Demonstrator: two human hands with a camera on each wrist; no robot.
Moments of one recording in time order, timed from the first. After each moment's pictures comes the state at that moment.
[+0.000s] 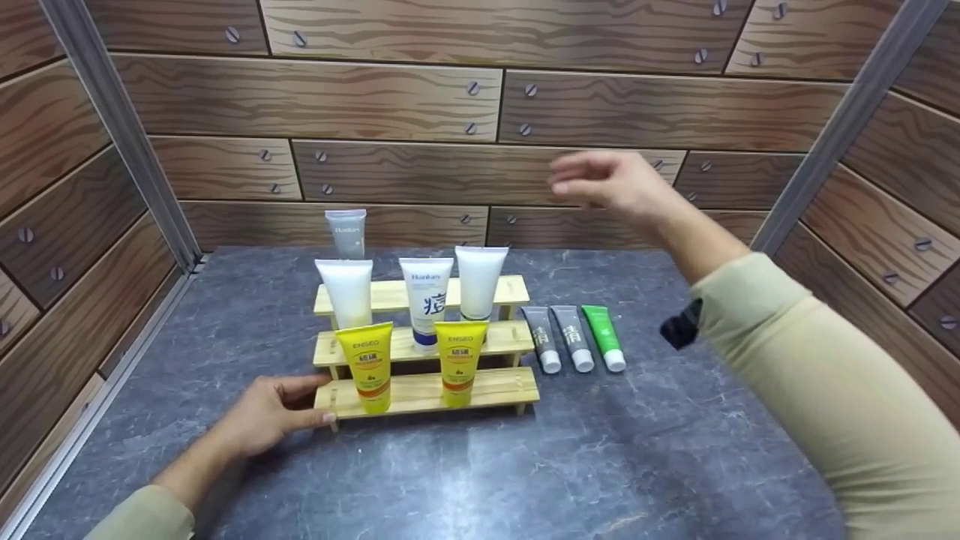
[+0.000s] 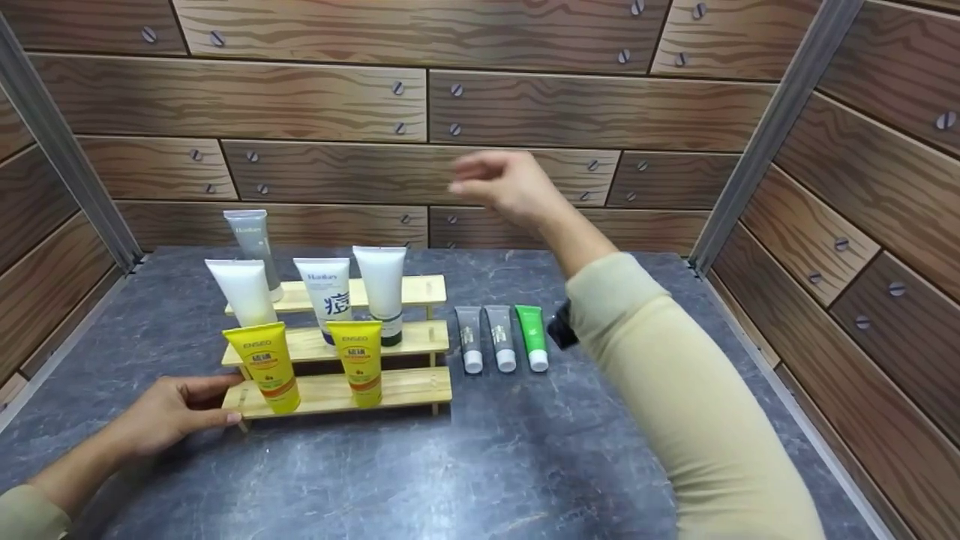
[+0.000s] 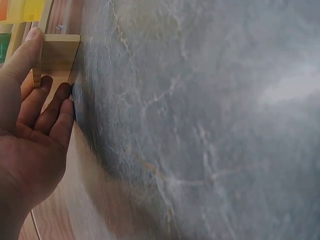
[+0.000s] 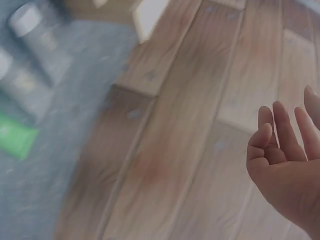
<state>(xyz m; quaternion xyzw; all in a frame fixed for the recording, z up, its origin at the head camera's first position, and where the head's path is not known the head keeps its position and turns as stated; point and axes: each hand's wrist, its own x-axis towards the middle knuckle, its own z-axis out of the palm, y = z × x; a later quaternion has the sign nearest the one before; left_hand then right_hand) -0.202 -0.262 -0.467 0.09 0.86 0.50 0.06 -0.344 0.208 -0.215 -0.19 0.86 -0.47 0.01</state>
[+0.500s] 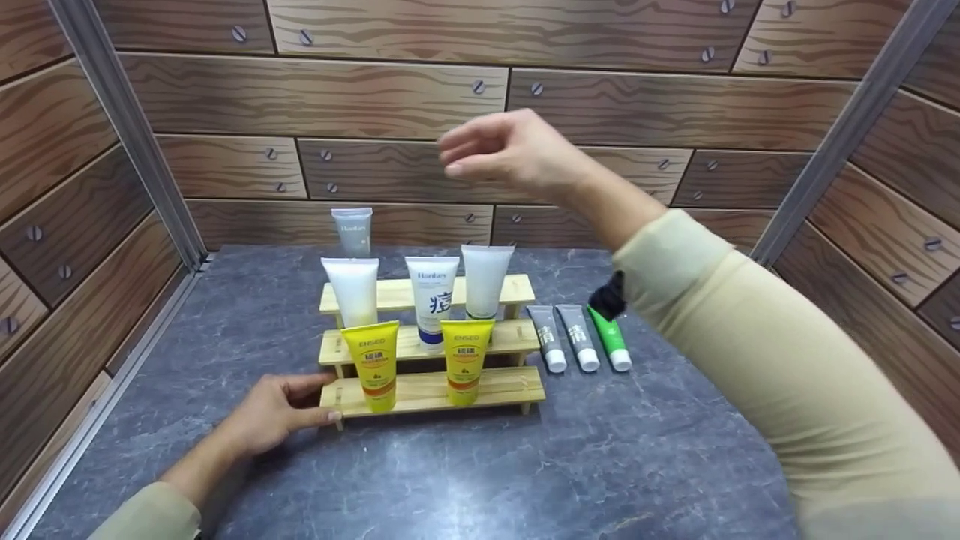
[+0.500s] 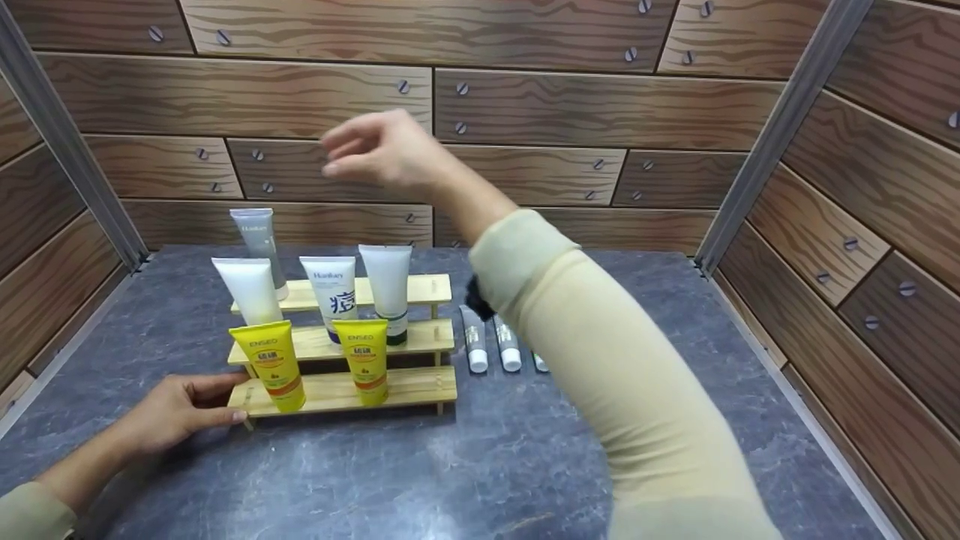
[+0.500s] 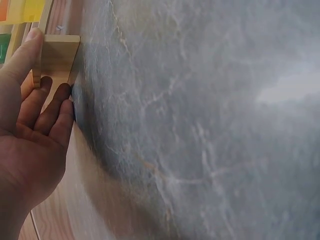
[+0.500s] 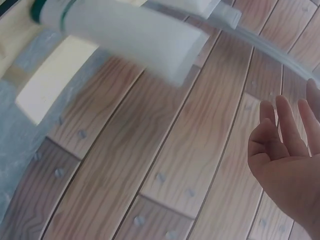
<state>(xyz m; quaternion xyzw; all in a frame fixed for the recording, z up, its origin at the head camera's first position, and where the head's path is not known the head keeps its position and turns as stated) -0.202 -0.261 -0.465 0.09 0.86 0.49 0.06 -0.323 0.090 -0.172 -0.32 0.82 -0.47 0.06</state>
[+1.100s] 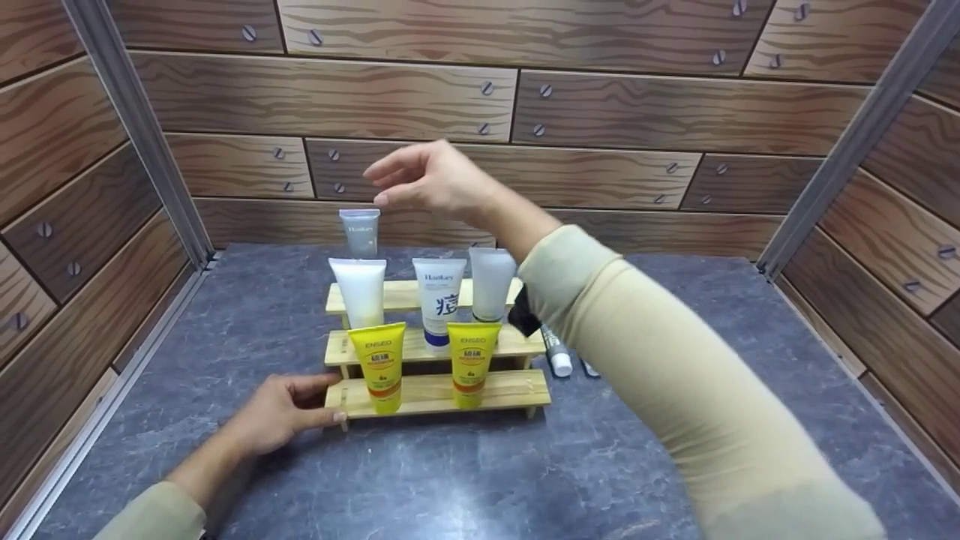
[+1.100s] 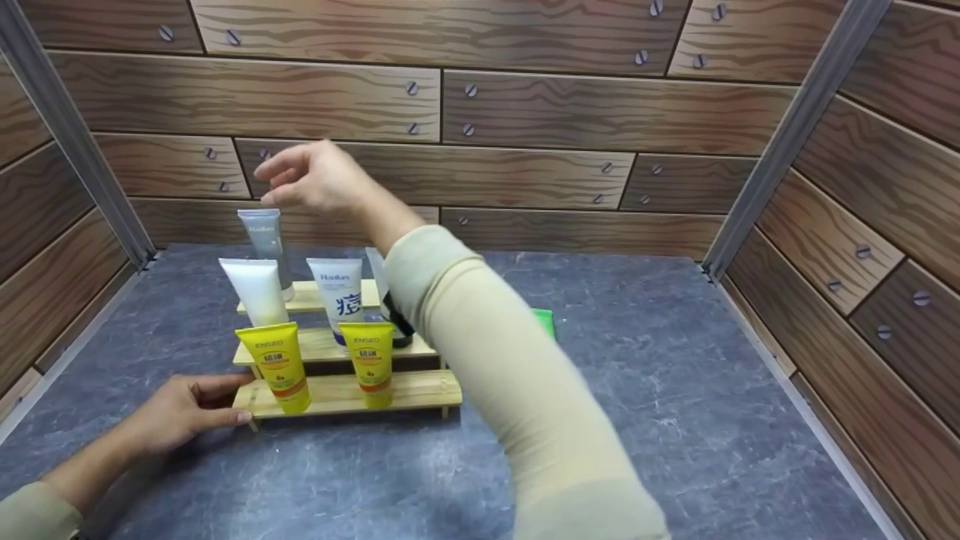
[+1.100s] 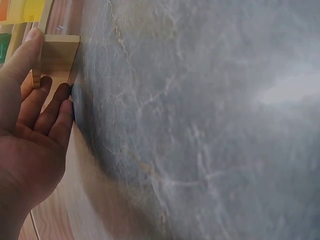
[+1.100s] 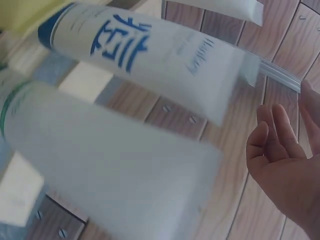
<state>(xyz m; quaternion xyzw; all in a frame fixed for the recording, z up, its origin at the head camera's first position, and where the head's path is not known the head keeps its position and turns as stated) -0.203 -0.261 -0.467 0.09 0.85 0.52 0.06 -0.339 0.003 -0.209 -0.35 0.81 -0.47 0.08</state>
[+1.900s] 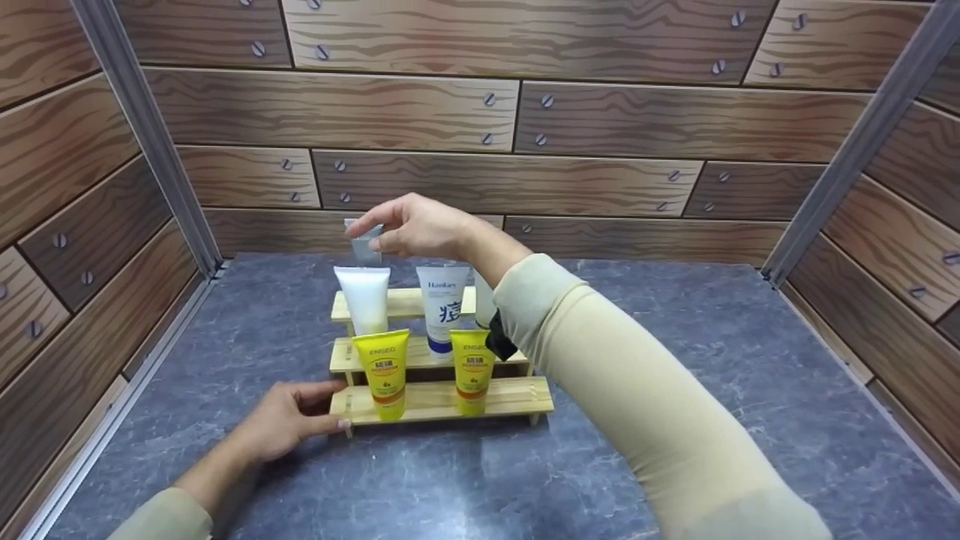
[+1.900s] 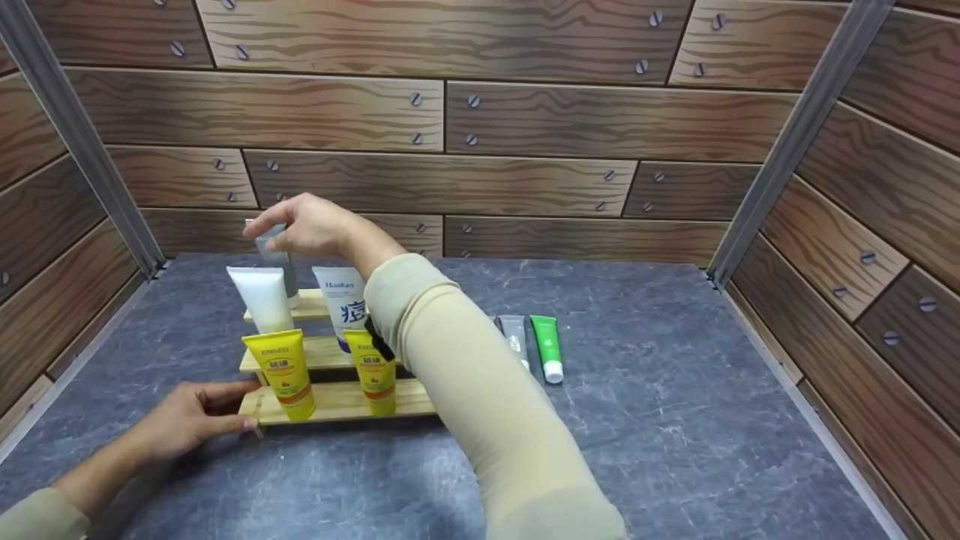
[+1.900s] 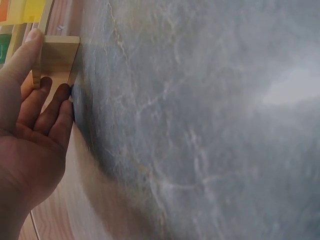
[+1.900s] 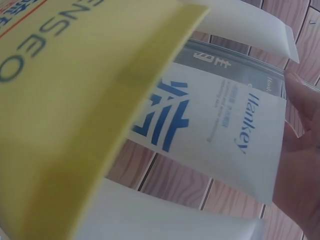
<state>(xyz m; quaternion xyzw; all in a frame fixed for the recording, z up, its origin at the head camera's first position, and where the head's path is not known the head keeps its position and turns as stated) -0.203 -0.260 -0.467 0.09 0.84 0.53 0.06 -0.338 -0.014 -0.242 -0.36 0.80 -0.42 0.21</state>
